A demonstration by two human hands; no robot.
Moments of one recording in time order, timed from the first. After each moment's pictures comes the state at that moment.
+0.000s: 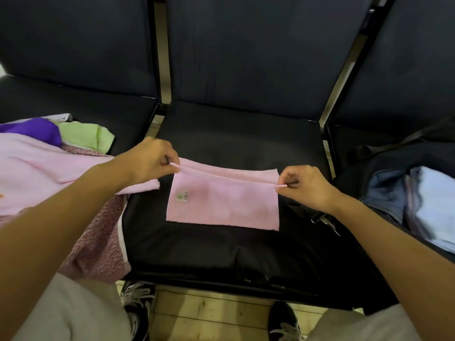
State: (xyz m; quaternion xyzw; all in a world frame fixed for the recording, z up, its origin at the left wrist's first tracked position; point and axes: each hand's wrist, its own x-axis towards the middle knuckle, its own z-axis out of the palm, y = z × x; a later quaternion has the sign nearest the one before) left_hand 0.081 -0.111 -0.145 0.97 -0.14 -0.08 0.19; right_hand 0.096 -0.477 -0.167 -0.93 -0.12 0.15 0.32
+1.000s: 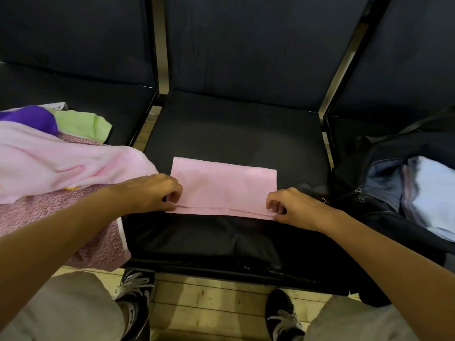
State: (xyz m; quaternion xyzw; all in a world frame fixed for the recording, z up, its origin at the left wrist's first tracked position) left_hand 0.039 -0.119 -0.202 0.94 -0.25 -0.24 0.04; right_hand 0.056 -0.473 -0.192 -0.93 -0.22 0.29 0.10
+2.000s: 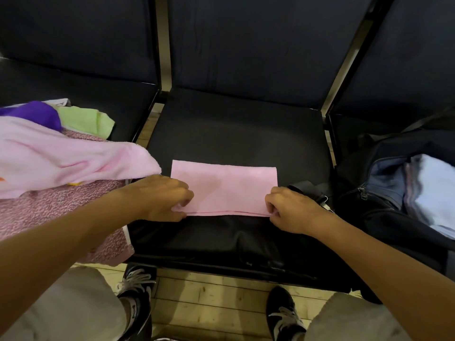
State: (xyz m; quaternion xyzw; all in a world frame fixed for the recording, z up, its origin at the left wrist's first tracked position) left_hand 0.019 -0.141 -0.181 0.92 -0.31 -0.21 -0.06; right_hand 0.043 -0.458 -0.200 -0.94 -0.27 0.22 0.03
